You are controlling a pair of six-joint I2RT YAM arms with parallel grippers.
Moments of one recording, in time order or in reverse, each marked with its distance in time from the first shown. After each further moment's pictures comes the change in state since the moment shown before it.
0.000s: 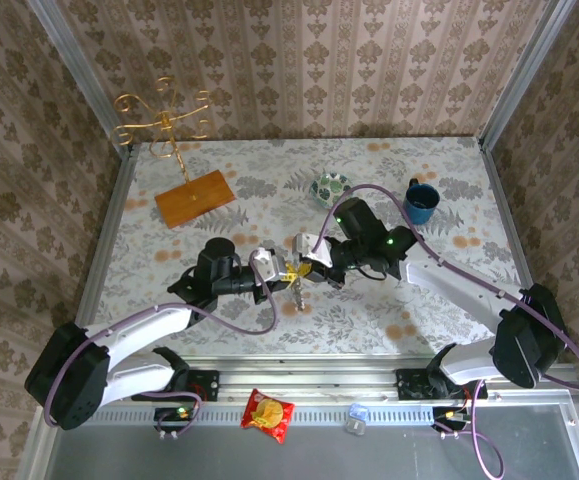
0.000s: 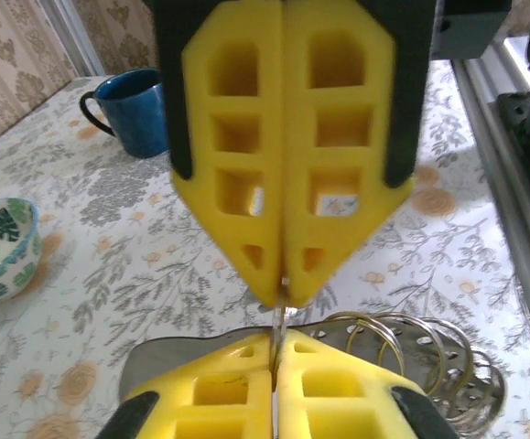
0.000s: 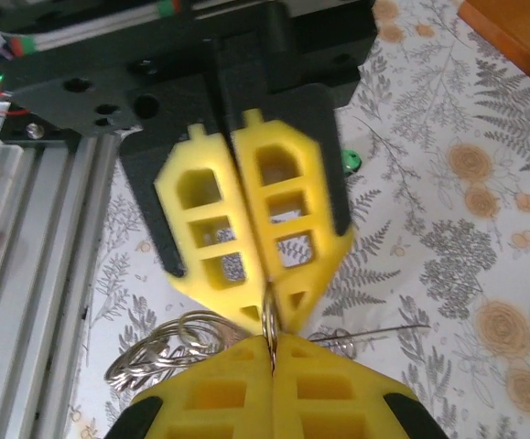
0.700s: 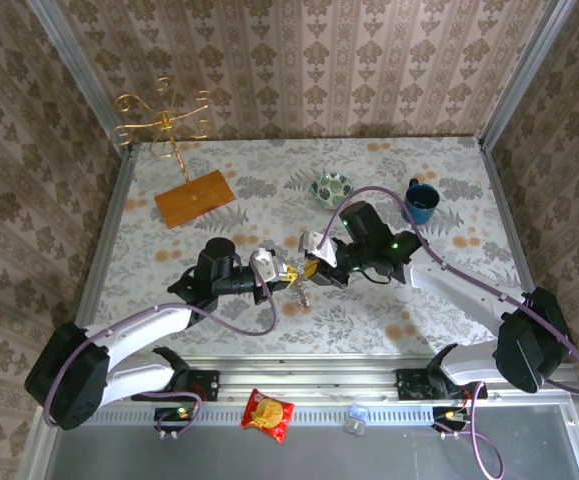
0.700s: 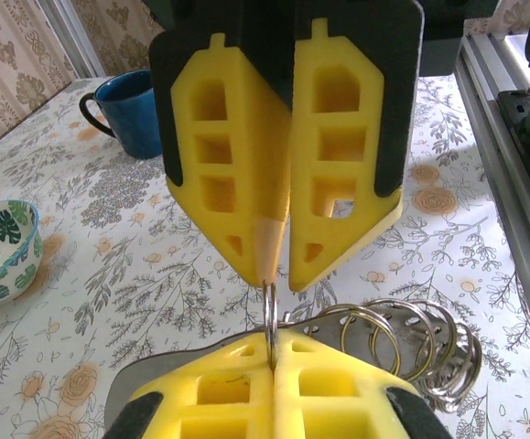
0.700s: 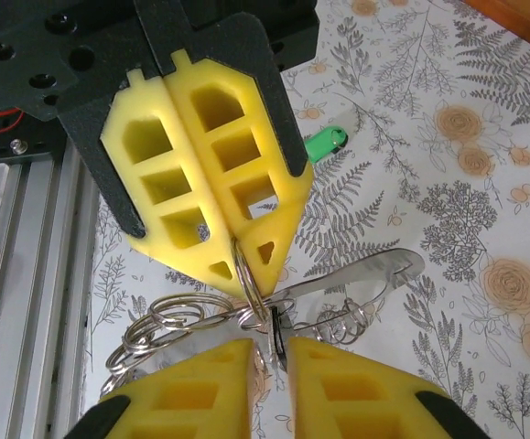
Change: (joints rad) left arm -0.004 -0.003 0.002 -0.003 -0.002 0.003; right arm -0.031 -0.031 -0.083 0.072 0.000 0.118
